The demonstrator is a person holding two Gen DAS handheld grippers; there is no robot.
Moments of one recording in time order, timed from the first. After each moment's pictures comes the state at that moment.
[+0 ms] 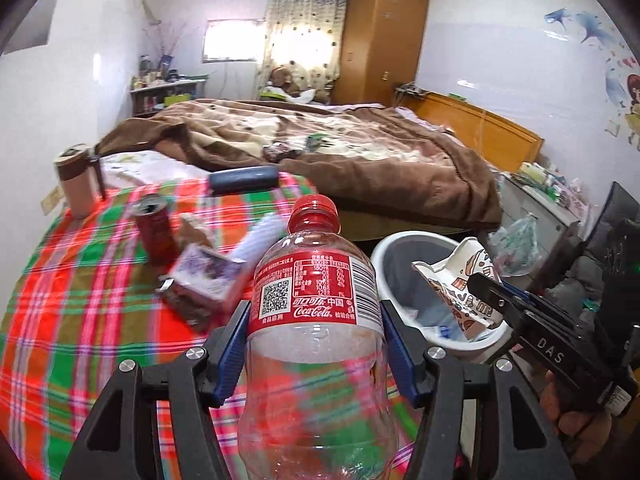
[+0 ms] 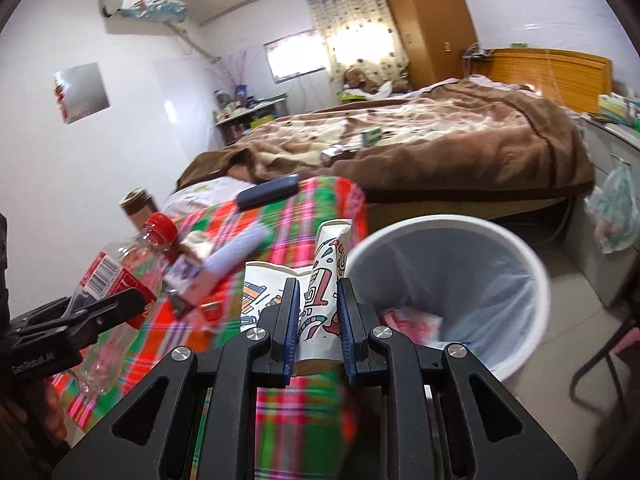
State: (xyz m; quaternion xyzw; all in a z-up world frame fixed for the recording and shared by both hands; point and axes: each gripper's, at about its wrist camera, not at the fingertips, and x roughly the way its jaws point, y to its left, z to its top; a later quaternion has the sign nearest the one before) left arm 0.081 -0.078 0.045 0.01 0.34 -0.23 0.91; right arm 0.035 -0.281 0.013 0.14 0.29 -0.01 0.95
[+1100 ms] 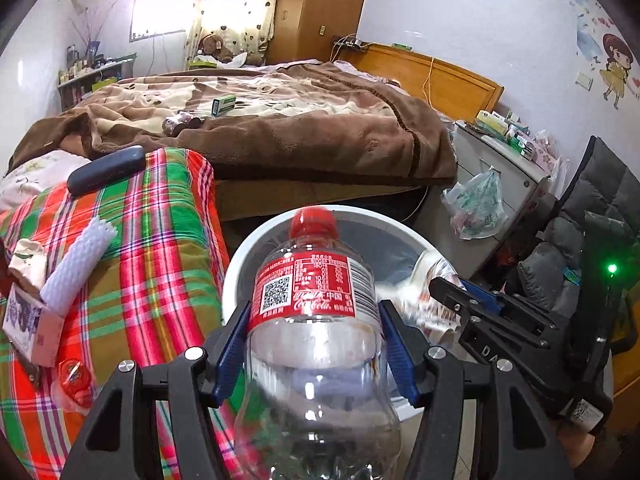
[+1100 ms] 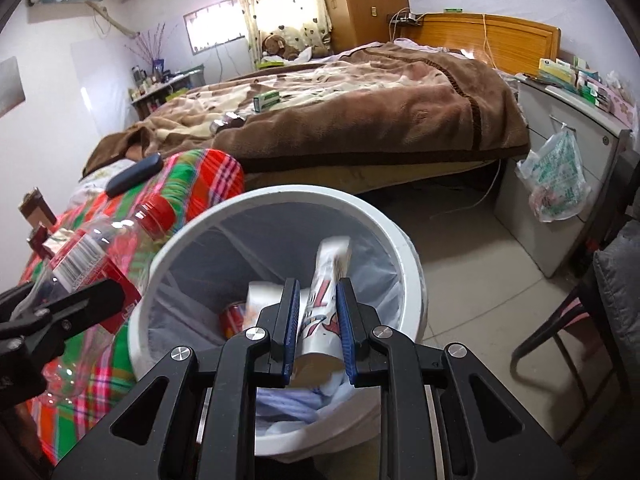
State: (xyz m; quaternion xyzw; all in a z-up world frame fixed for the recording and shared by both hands) left arm 0.128 -0.251 -0.005 0.04 0.39 -0.32 0.86; right arm 0.060 -0.377 -0.036 0.13 0.37 -0.13 0.91
